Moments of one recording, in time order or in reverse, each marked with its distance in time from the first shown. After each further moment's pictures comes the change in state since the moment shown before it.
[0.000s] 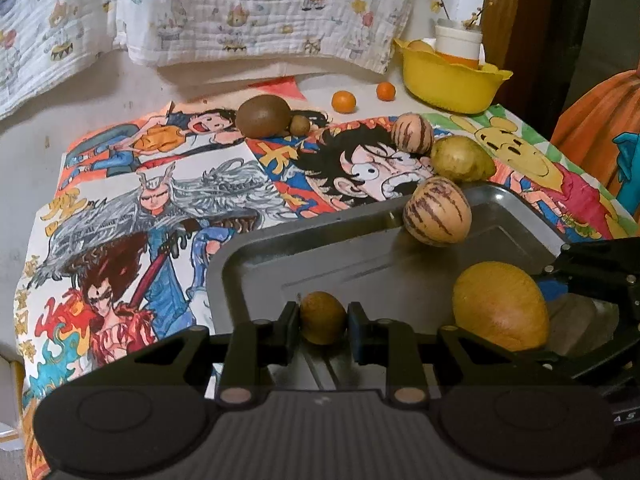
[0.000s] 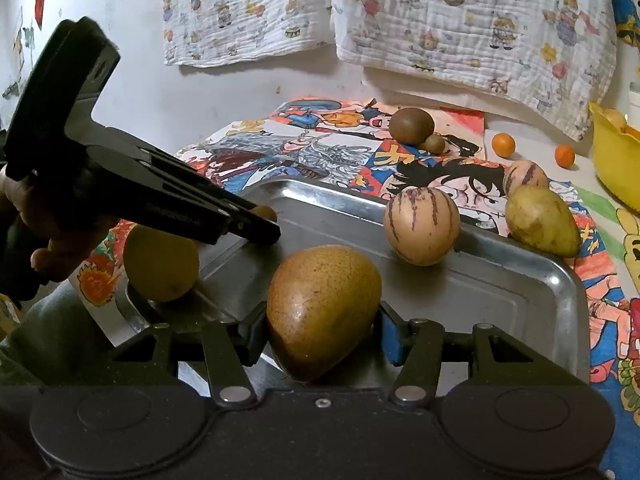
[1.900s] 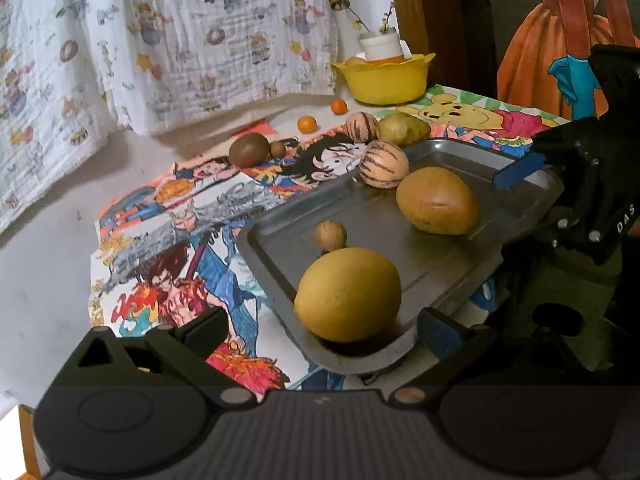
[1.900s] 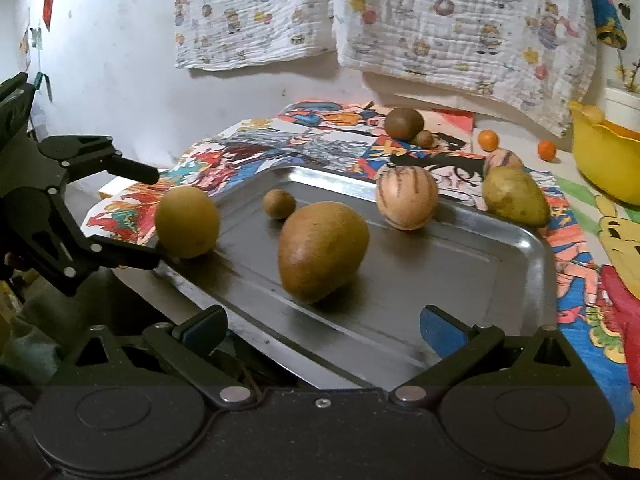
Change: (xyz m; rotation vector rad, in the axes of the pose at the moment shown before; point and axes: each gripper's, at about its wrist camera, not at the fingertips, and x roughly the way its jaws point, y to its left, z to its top) left arm -0.084 -0.015 -0.081 0.297 -0.140 0.049; right arm -0.043 0.001 -0.033 0.005 -0.026 0.000
